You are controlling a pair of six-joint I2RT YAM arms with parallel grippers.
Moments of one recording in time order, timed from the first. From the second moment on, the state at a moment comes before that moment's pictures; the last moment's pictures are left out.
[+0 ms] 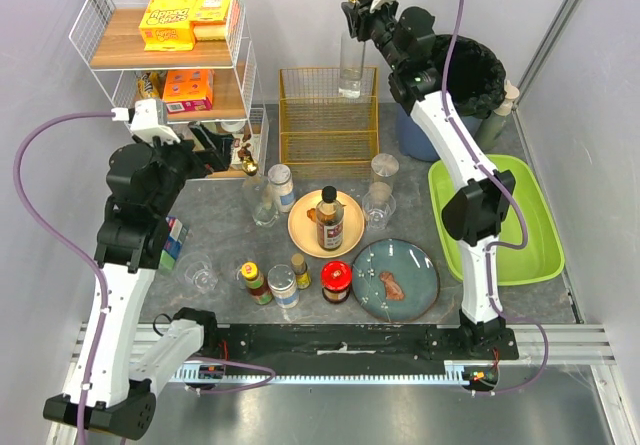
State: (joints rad) left arm -0.16 0.85 1.19 -0.44 0.03 -0.33; right arm 0.38 2.18 2.36 0.11 -0.11 -0.08
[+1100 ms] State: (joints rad) left arm -0.16 0.91 1.12 -0.26 0.10 -0.33; right arm 0.32 2.23 1.99 0.45 -0.32 -0.12
